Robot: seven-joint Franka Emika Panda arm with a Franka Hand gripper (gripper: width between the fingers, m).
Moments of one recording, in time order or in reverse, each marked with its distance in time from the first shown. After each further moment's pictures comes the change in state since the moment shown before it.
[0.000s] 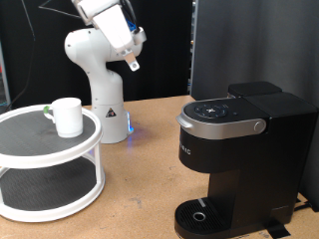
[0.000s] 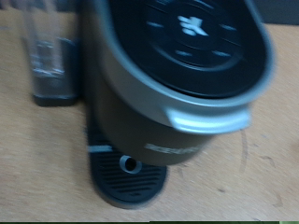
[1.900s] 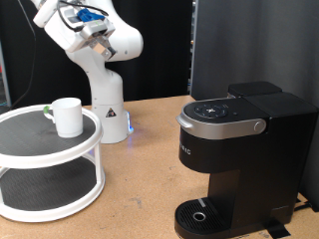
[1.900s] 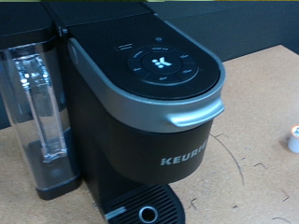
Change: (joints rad) arm -0.093 -0.200 -0.138 -0.137 0.174 -0.050 0.164
